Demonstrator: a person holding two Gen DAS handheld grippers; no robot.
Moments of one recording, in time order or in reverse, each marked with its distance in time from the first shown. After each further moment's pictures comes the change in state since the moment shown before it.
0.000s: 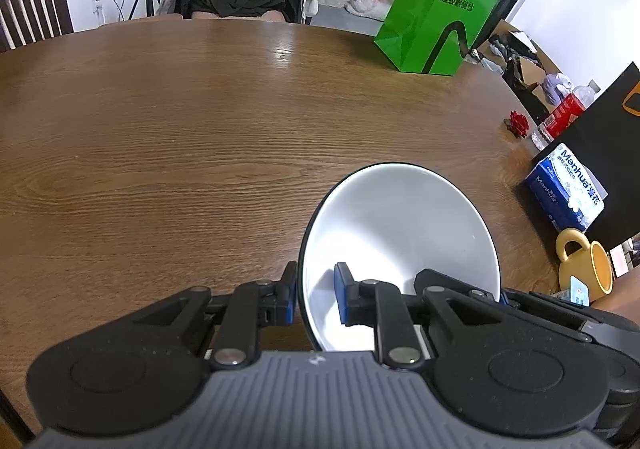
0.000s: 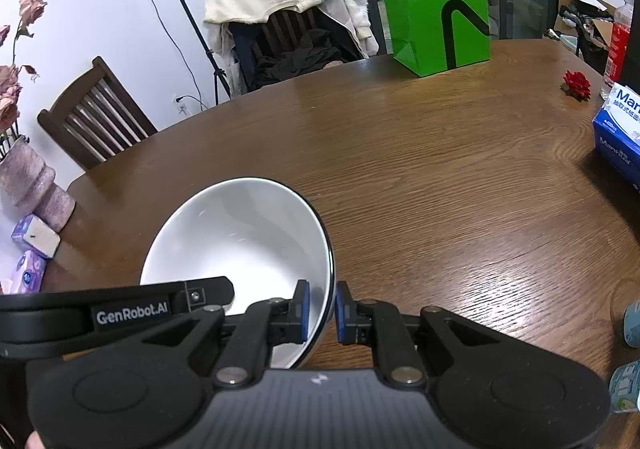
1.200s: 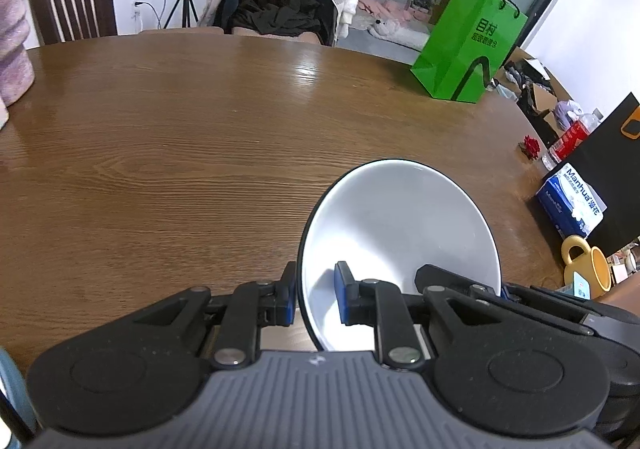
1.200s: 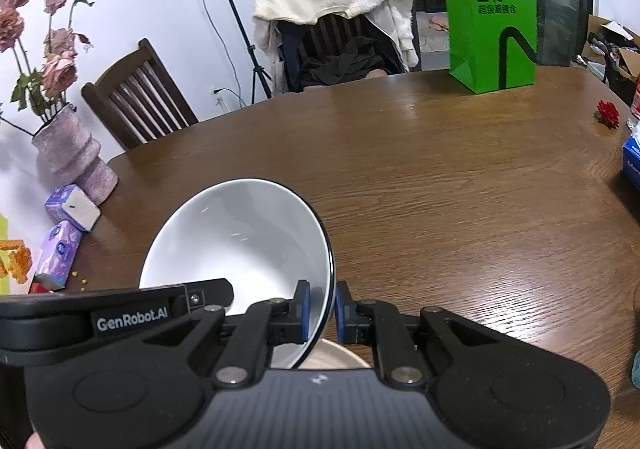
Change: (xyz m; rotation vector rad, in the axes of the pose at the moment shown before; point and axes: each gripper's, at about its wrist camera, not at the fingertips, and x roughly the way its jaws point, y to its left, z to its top) left arm -0.074 0.068 -0.030 -0.052 -0.063 0.031; right arm -0.030 0.083 -0.025 -0.090 -0.020 0.043
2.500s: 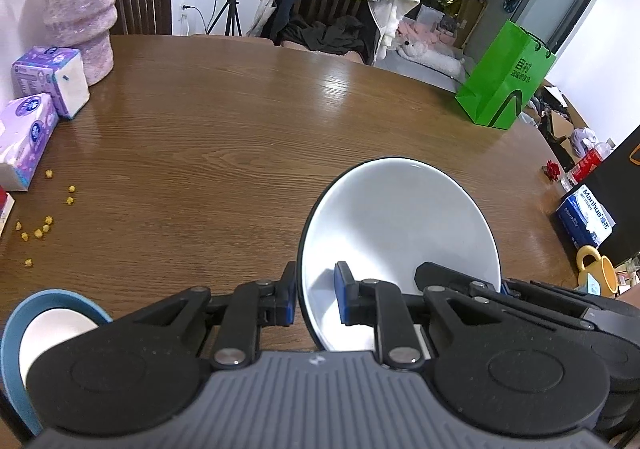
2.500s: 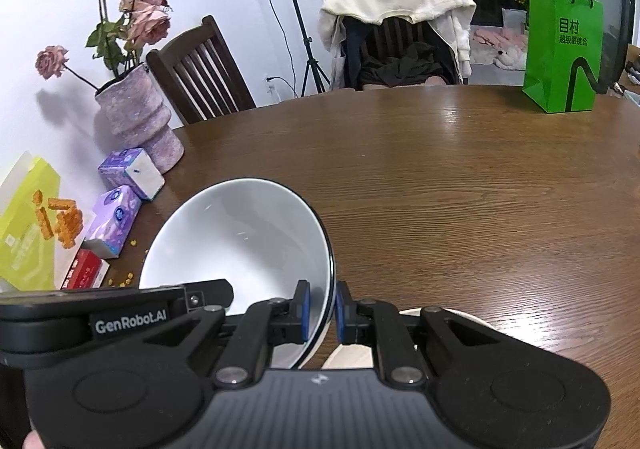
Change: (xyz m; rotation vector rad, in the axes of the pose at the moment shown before) left arm -0.073 0.102 -0.024 -0.065 -0.046 0.035; right arm -0.014 0.132 -0.028 -0.100 0.003 0.053
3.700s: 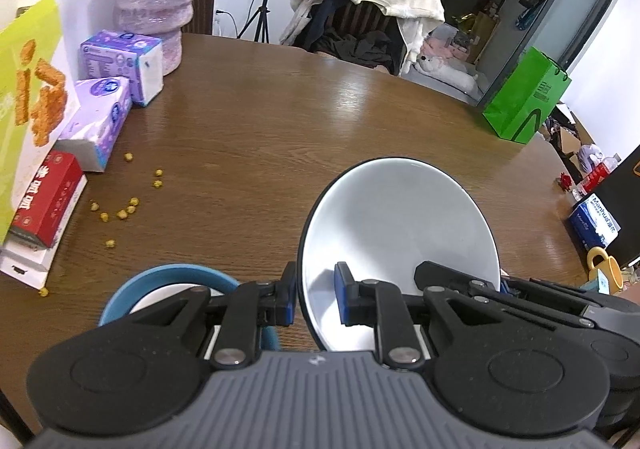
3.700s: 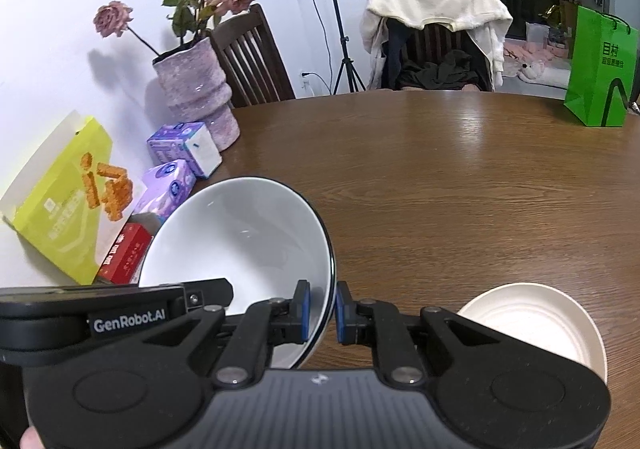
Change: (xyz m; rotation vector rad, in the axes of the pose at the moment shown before) left arm -0.056 0.103 -0.023 -0.041 -0.031 0.015; right arm -0.004 0.112 -0.031 -0.063 -0.005 0.024
